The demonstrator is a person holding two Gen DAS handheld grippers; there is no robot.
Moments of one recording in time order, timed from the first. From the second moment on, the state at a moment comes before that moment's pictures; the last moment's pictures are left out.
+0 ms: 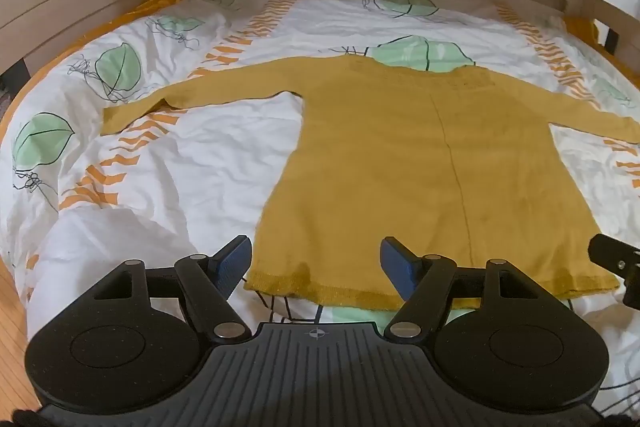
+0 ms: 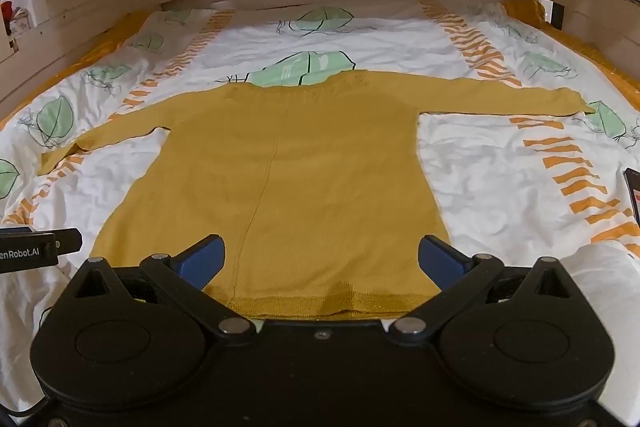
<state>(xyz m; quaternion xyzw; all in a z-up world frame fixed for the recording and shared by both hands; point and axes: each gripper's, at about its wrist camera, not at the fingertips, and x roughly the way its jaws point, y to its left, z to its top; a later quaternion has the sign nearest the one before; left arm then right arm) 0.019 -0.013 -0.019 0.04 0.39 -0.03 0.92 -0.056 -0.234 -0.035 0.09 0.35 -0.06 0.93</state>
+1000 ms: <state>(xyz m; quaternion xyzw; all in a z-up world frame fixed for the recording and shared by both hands) 0.072 -0.030 -0.037 0.05 0.42 -0.05 0.91 -0.003 -0.258 -0.064 0.11 0.44 -0.05 0.89</state>
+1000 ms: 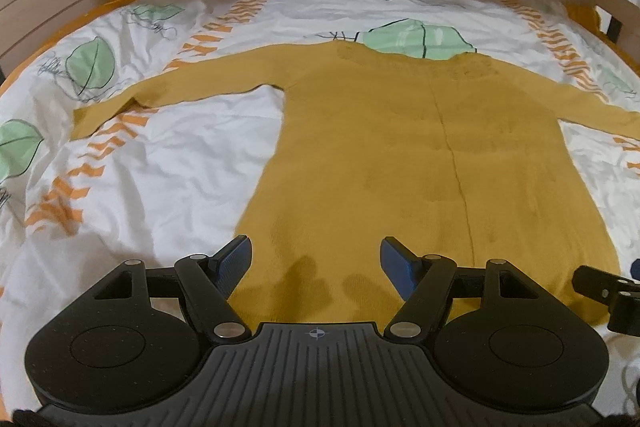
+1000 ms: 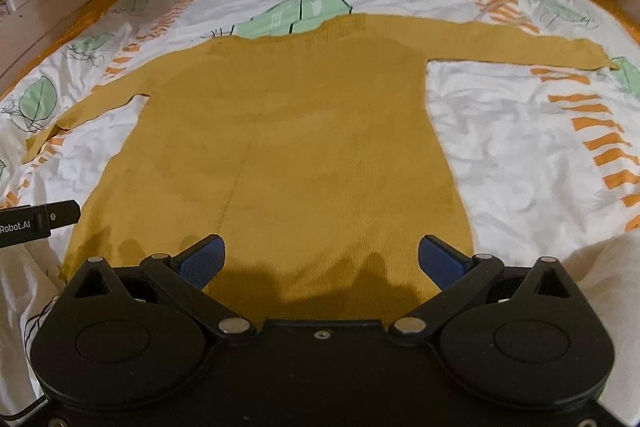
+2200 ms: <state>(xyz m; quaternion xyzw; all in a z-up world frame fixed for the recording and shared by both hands) 0.279 -0.118 -0.129 0.08 0.39 -0.04 0.92 0.142 -0.643 -0.106 0.25 0.31 -0.35 0.85</state>
